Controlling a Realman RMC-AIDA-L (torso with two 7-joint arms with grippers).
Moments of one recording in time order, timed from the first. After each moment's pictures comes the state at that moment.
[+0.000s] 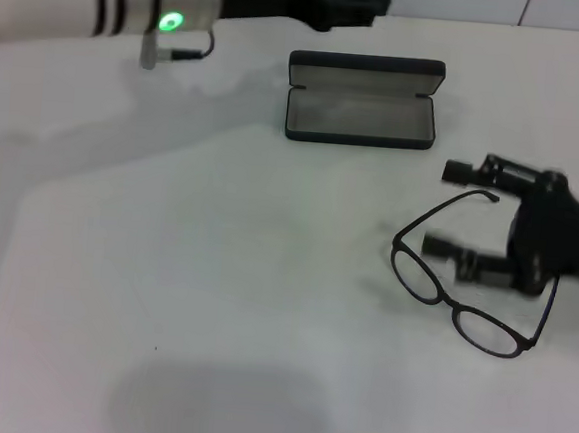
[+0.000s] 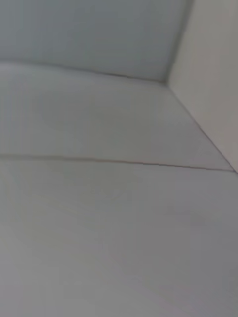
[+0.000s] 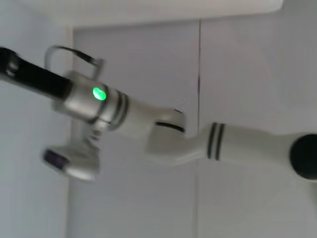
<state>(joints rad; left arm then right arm) -0.70 -2.09 1.13 0.84 1.71 1.00 -1.68 0.43 1.98 -1.29 -0.60 -1.29 -1.58 0.97</state>
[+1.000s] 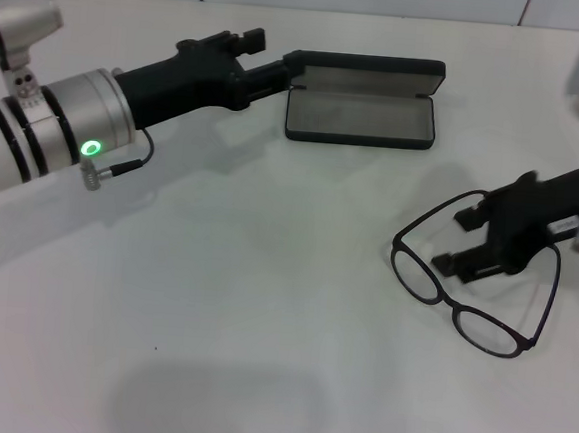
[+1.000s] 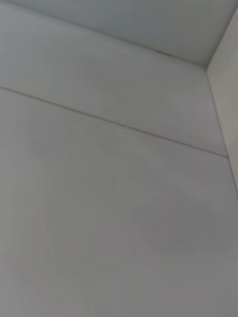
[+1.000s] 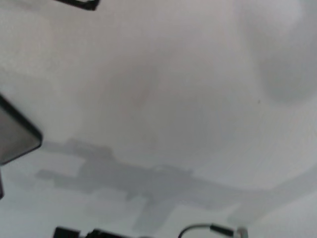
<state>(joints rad) -0.48 -2.09 1.10 0.56 1.29 1.13 -1.30 0.60 2.02 -1.42 -1.34 -2.26 -1.51 2.23</state>
